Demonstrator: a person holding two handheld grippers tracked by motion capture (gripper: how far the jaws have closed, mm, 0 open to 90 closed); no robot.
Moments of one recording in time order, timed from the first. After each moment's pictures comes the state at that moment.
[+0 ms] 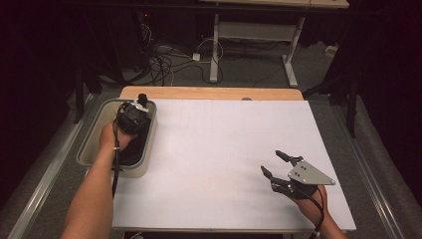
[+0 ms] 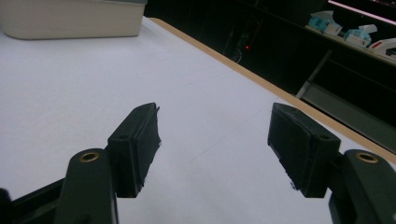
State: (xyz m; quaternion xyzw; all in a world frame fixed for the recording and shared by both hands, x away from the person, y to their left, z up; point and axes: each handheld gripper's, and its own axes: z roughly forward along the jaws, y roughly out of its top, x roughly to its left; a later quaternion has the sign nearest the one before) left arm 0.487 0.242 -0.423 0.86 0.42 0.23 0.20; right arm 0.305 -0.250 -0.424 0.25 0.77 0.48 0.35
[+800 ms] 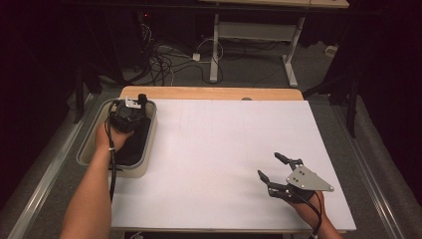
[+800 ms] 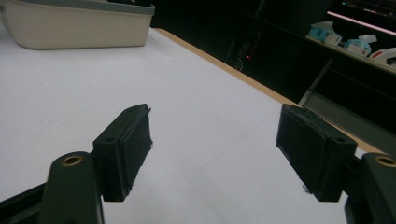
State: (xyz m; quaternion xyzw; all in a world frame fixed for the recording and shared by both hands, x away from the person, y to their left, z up) left arm 0.474 0.258 -0.407 0.82 0.44 0.26 0.25; right arm 0.297 -0.244 -0.431 0.24 0.76 0.50 0.35
